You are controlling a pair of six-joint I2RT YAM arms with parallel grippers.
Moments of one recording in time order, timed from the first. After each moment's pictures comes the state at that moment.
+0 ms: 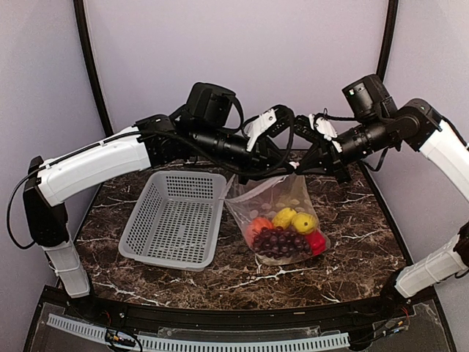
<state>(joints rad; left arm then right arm) -1.02 1.79 1.85 -0.46 0.50 0.25 0.72 1.32 1.64 -1.10 -0.52 -0.67</state>
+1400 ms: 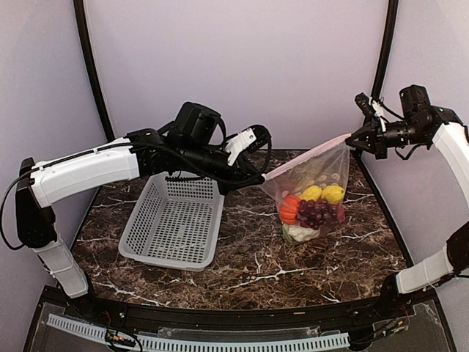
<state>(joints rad) -0.95 1.69 1.61 -0.47 0.33 0.23 -0.01 1.32 1.54 -1.06 -0.89 -0.77</state>
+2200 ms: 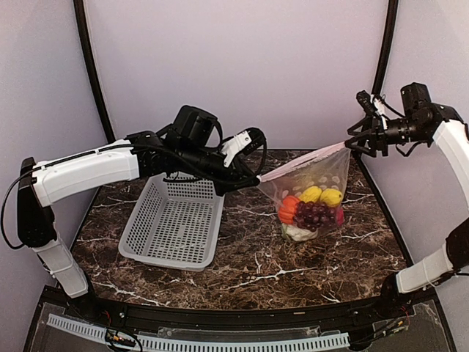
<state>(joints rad) -0.92 1.68 1.56 -0.45 0.35 0.21 -0.02 1.34 1.57 -1.07 -0.91 -0.82</state>
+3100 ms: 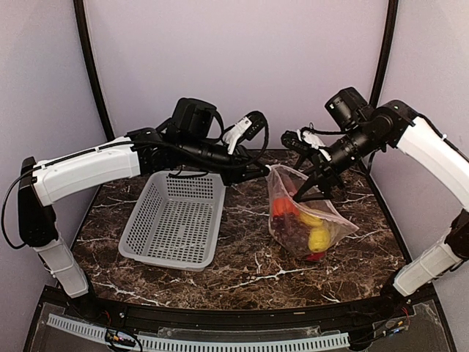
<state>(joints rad) -0.92 1.69 1.60 -0.35 0.46 0.01 0.67 1.43 1.62 -1.21 -0.62 -0.68</state>
